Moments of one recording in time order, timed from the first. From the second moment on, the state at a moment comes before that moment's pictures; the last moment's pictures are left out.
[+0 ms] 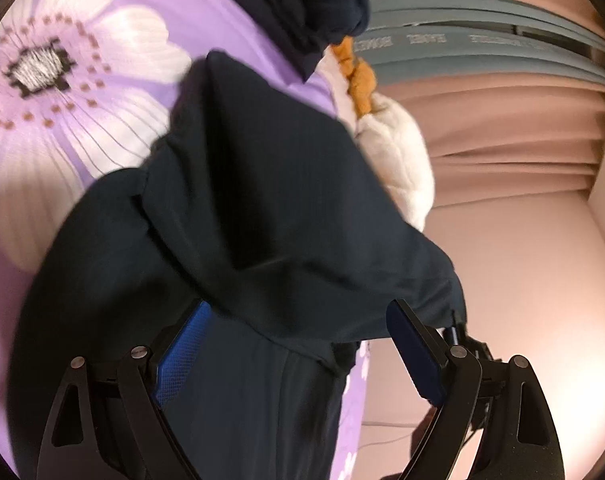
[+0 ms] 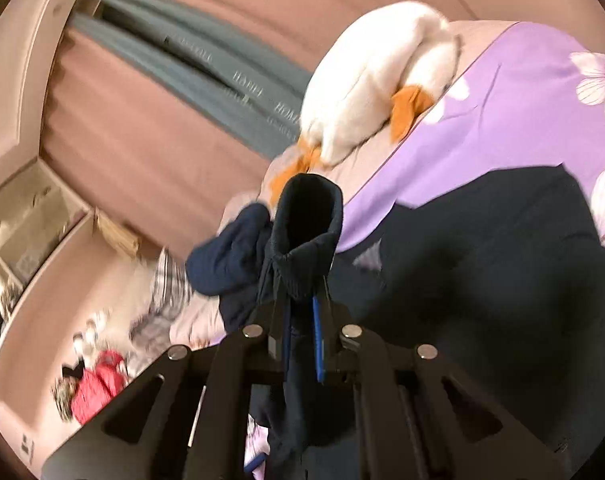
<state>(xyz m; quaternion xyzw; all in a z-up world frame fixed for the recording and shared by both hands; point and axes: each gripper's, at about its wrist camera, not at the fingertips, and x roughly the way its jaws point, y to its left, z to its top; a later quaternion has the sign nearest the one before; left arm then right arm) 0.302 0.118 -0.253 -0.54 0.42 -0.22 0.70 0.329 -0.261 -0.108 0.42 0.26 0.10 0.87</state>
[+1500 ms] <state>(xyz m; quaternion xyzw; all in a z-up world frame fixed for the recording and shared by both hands) 0.300 0.097 -0.217 -0.19 0.45 -0.09 0.87 0.266 -0.313 -0.183 0.26 0.37 0.01 0.89</state>
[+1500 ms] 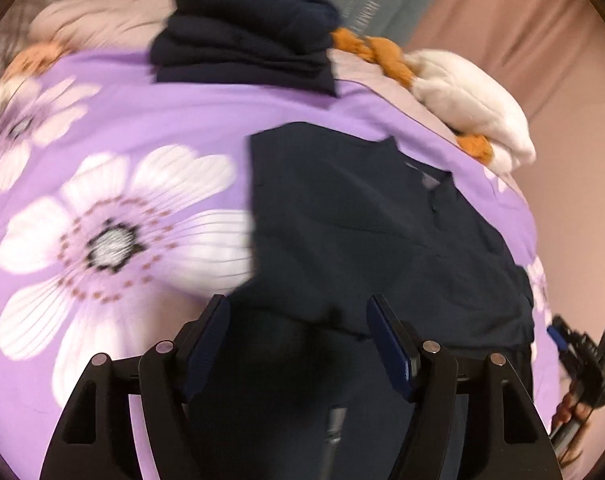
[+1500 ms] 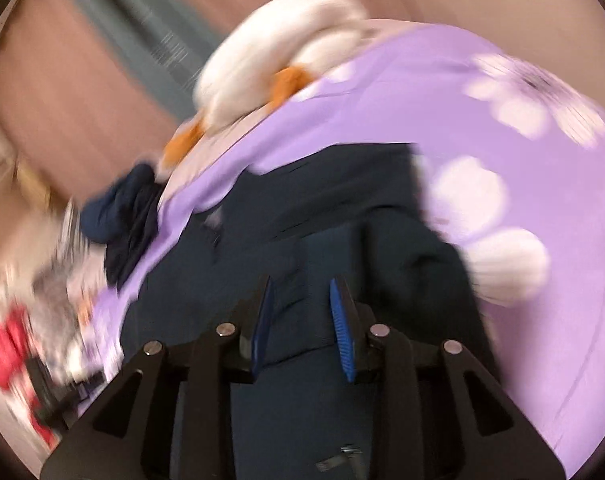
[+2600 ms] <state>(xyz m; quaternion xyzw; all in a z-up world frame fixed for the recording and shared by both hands) 0.293 0.056 -0.233 -0.07 0.46 -0.10 0.88 0.267 -0.267 -0.214 0.11 0.43 0.05 0.90</state>
